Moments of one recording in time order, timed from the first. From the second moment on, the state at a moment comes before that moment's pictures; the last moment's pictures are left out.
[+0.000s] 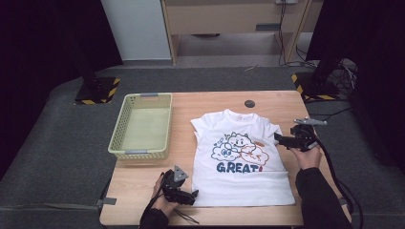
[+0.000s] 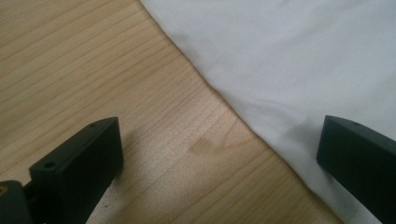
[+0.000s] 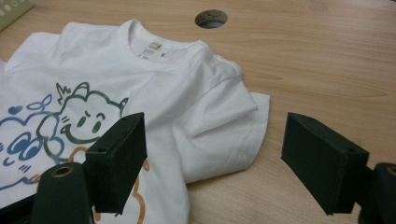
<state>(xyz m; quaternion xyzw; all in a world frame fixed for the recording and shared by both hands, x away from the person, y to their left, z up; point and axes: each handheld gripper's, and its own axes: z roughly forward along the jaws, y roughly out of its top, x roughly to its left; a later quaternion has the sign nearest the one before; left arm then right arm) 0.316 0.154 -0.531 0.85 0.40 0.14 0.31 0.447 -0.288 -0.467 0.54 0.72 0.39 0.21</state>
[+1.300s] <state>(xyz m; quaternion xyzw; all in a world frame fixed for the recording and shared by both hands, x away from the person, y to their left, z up) 0.315 0.154 -0.533 0.85 0.39 0.14 0.32 0.491 -0.286 -0.517 0.58 0.72 0.31 0.22</state>
